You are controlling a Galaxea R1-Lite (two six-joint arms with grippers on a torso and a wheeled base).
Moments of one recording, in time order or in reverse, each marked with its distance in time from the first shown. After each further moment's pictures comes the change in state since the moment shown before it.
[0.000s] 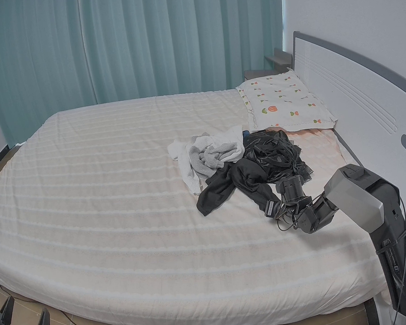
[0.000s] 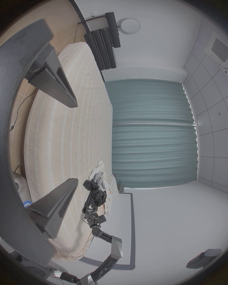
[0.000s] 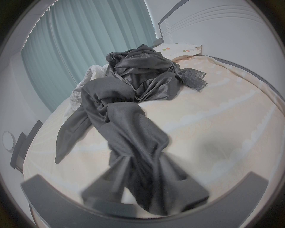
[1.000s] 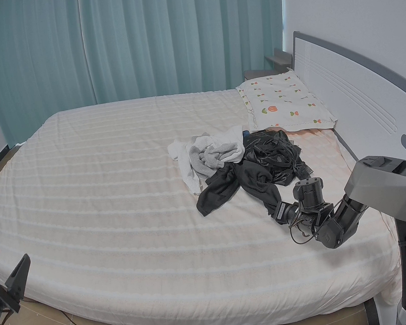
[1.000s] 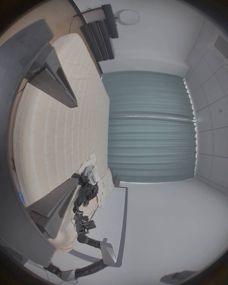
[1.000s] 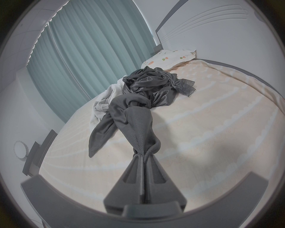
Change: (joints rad) left arm -0.033 0.435 -0.252 -0.174 -0.055 -0.017; right arm 0.043 -0.268 0.506 -0.333 0.033 0.096
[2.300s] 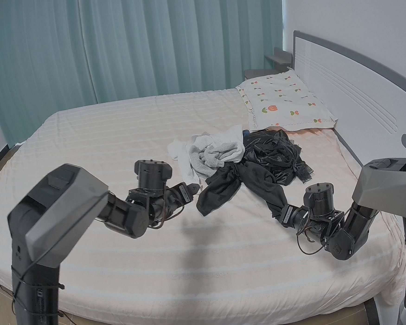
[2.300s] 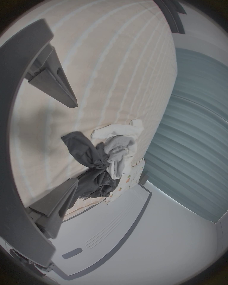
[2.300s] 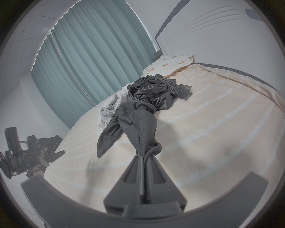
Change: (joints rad) left arm -0.463 1.859 -1.109 -0.358 0.119 -0.567; right arm 0.018 -0.067 0.194 -0.197 -0.012 0.031
